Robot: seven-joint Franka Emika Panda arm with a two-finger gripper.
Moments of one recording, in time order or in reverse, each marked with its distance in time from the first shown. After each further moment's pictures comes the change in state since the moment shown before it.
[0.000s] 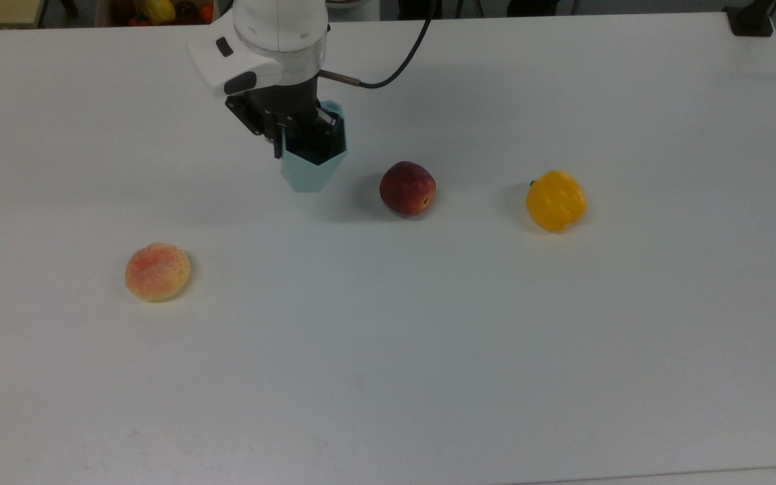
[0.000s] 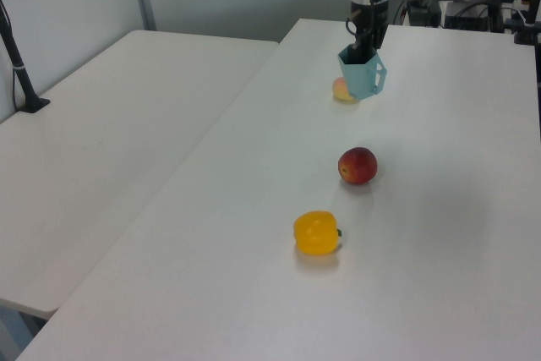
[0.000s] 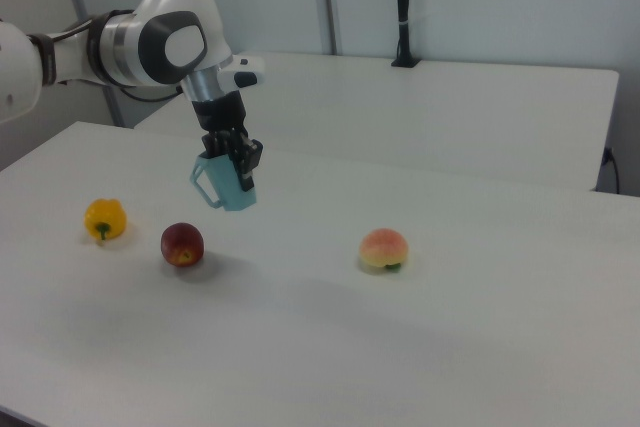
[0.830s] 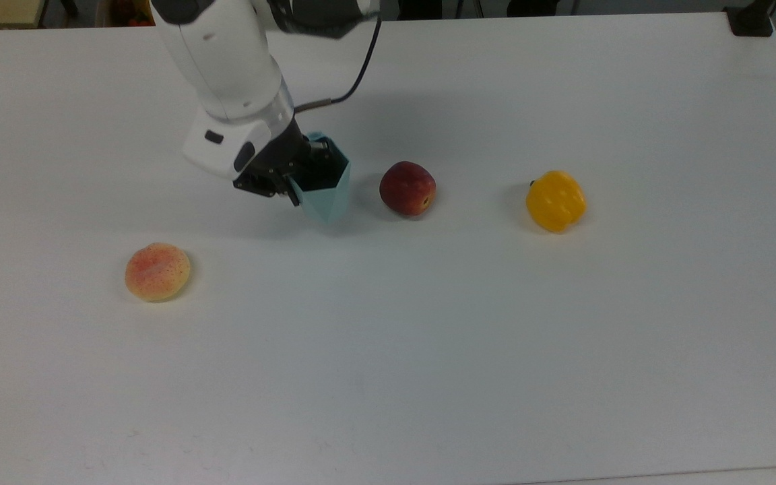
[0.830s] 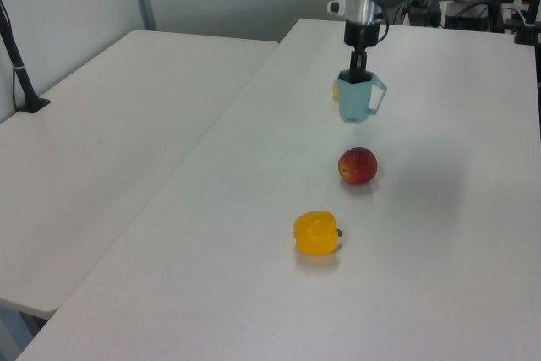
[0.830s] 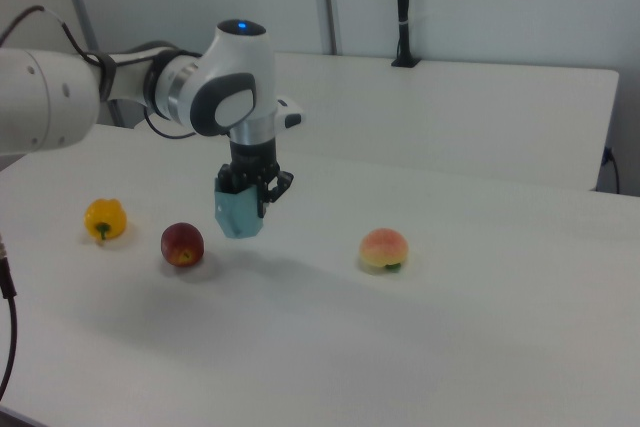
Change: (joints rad) arm -0.084 0.123 0.000 -0.012 0.302 0.121 -0.702
